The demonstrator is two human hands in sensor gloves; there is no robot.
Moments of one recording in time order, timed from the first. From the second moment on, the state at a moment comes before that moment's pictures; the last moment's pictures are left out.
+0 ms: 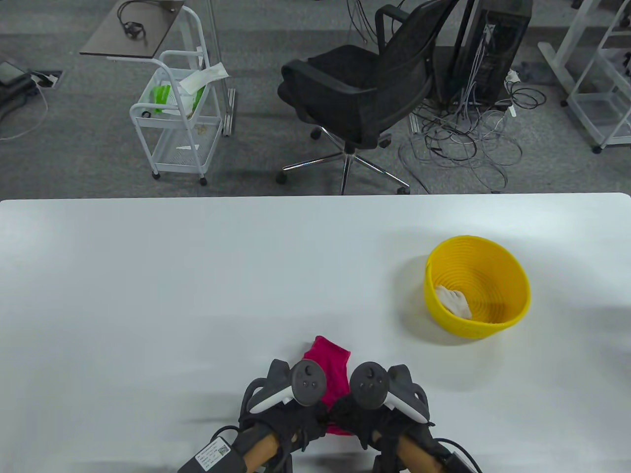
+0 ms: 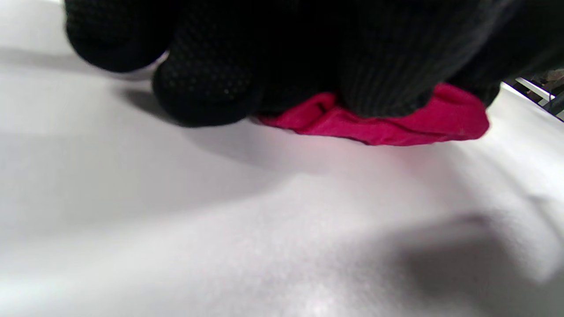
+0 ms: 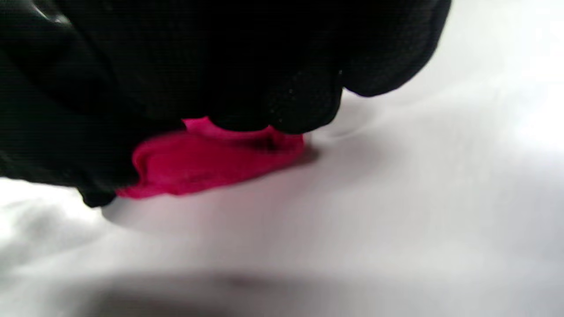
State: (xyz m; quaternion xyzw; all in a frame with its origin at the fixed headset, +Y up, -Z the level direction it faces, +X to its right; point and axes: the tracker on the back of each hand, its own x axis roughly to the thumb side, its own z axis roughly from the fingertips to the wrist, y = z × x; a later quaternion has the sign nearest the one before) left_hand -0.073 -0.766 -0.240 -0.28 -0.19 0.14 0.93; right_hand 0.094 -0.746 -0.229 0.15 0.20 0.95 0.17
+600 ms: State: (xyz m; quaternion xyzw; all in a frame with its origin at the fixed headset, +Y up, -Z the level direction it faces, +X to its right) left_hand -0.078 -0.770 -0.249 -0.32 -0.18 0.18 0.92; right_hand 0.075 -0.757 -0.217 0.17 0.19 0.96 0.07
